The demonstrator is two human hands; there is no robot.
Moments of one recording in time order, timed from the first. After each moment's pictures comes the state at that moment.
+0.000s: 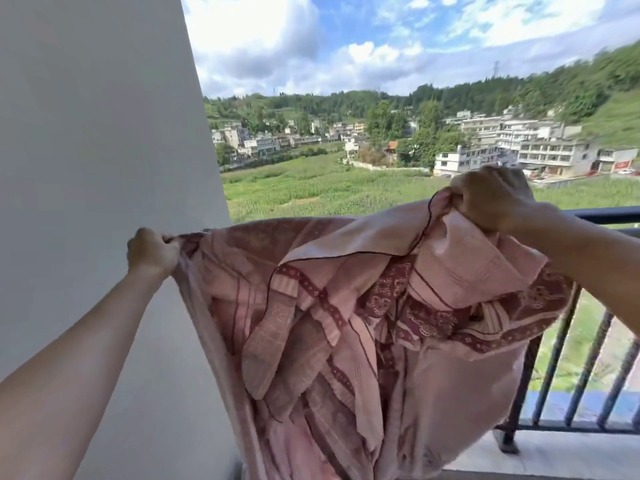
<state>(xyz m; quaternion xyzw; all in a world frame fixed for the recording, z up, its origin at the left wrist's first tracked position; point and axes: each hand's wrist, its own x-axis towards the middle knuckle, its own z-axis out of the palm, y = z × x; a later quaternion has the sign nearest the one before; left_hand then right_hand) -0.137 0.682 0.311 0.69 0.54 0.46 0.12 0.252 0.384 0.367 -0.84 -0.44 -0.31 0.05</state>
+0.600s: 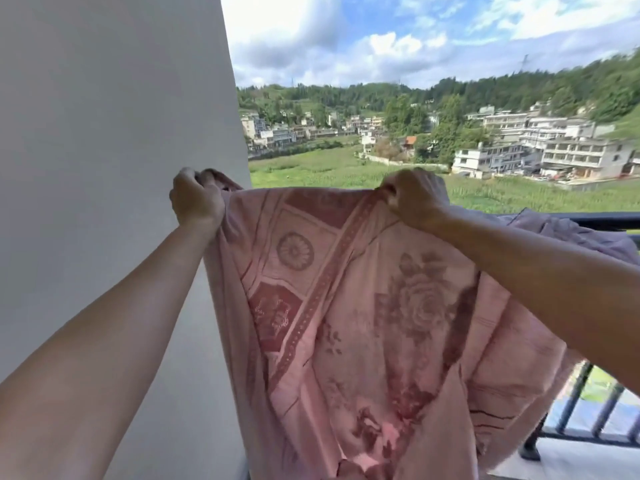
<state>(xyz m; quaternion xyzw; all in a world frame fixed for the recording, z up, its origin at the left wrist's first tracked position) -0.126 0.687 0.359 0.61 0.49 0.61 0.13 0.143 0.510 0.353 -0.77 -0.54 -0.24 0.24</state>
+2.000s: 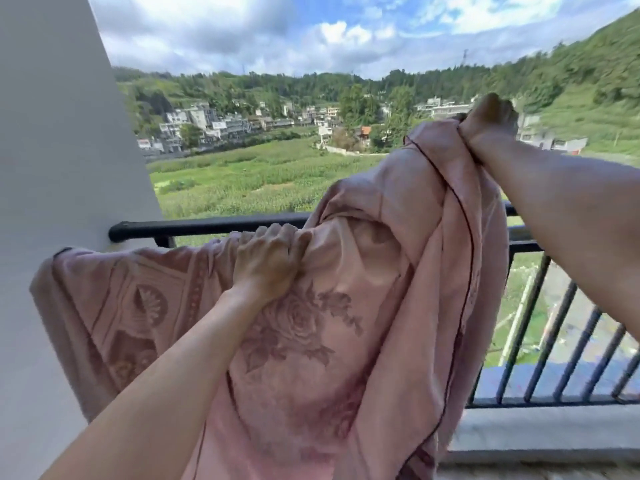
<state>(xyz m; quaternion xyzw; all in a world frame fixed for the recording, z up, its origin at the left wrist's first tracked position) 0.155 0.534 0.285 0.89 0.33 0.31 -0.06 0.483 0.400 0.438 -0.87 -0.21 -0.25 0.36</state>
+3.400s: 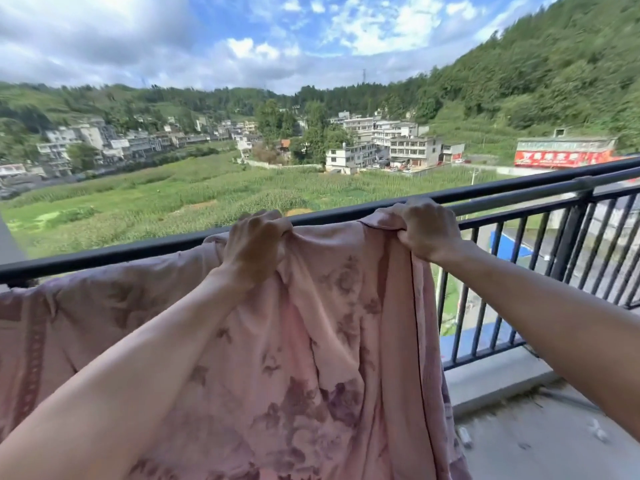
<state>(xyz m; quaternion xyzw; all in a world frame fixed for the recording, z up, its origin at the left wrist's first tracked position) 0.295 0.403 0.311 0.91 0.08 0.39 -0.08 0.480 0.175 0.308 -0.88 -0.36 -0.27 0.13</state>
